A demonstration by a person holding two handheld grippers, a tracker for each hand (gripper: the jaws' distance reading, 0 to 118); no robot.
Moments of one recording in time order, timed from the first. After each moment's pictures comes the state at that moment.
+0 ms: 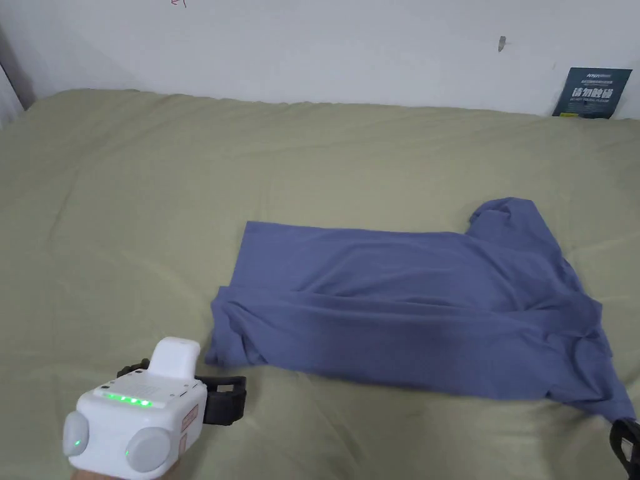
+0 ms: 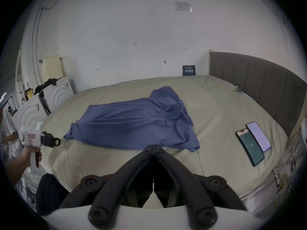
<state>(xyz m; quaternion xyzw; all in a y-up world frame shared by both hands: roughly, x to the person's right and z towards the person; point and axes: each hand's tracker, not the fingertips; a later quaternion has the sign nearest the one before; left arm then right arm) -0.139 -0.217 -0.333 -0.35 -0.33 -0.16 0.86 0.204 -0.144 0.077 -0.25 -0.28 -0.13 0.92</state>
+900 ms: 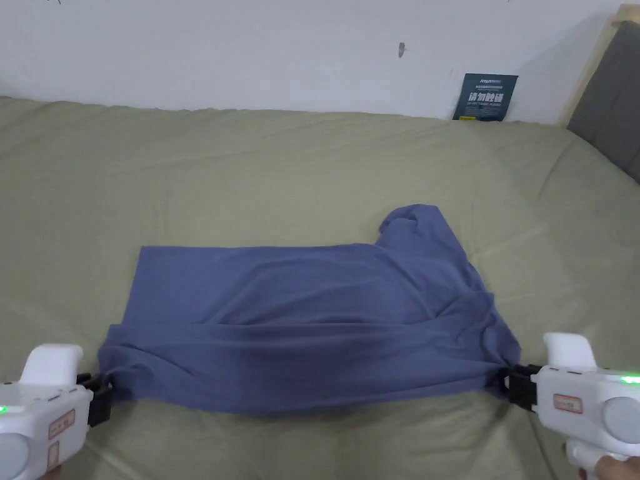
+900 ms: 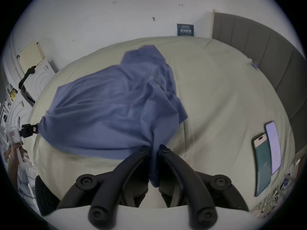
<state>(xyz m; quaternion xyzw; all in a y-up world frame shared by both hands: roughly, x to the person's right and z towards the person) -0.108 -0.217 -0.371 -0.39 -0.35 -0.13 0.84 0.356 -0.178 -0.013 -0.41 -0.26 -0.18 0.86</state>
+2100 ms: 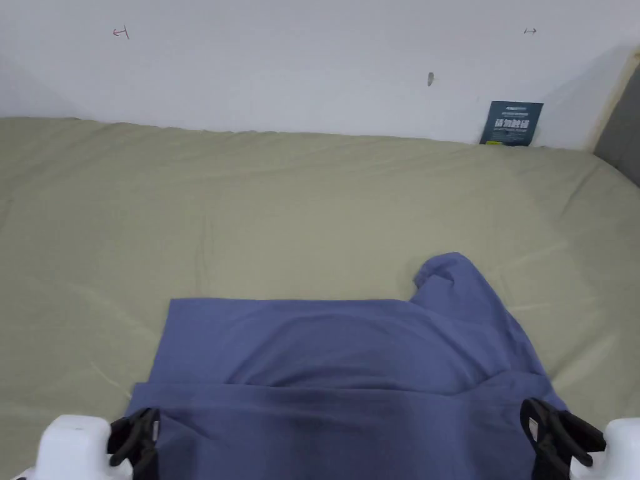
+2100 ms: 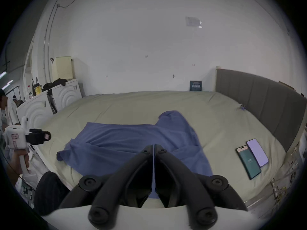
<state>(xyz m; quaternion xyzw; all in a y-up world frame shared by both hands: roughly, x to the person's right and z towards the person) -0.169 -0.136 -0.200 -0.26 -0.36 -0.05 0.89 0.171 -0.119 0.075 -0.21 -0.24 -0.09 0.94</state>
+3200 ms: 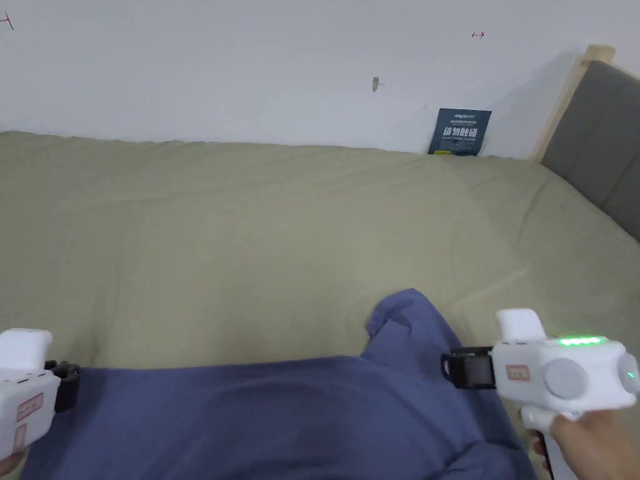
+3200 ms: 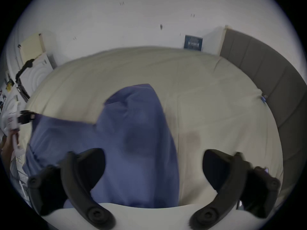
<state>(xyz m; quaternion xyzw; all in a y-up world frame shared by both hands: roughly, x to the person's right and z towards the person) -0.031 -0.191 -0.454 -0.35 -0.34 -0.15 0.86 0.460 -0.186 -0.133 -0.44 -0.27 -0.12 0.85</state>
